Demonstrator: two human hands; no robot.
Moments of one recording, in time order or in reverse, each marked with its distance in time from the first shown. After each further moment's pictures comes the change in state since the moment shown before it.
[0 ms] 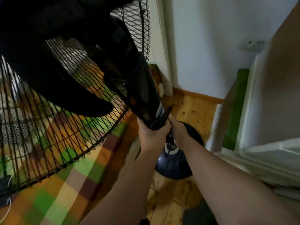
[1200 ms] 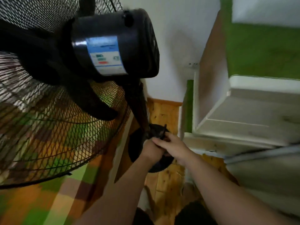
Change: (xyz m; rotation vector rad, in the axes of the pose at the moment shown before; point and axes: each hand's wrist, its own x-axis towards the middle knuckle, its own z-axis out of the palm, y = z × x) left_hand -0.115 0.065 -0.051 0.633 -0.699 -0.078; right_hand -0.252 -0.013 0.018 -0.572 0.150 -0.131
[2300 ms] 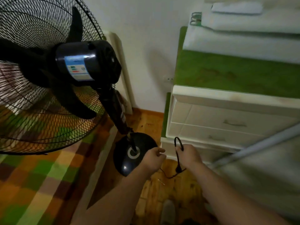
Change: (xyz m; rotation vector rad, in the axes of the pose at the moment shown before) left_hand -0.078 0.059 0.112 -0.073 -0.076 0.002; right_hand -0.090 0.058 -0.150 -0.601 0.437 0.002
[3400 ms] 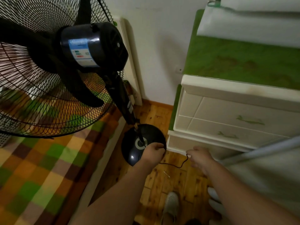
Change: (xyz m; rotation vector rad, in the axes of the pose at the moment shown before) left_hand -0.001 -0.015 0.003 -0.192 0.100 -0.176; right_hand 0.032 0.059 0.017 0.467 -0.236 0.348
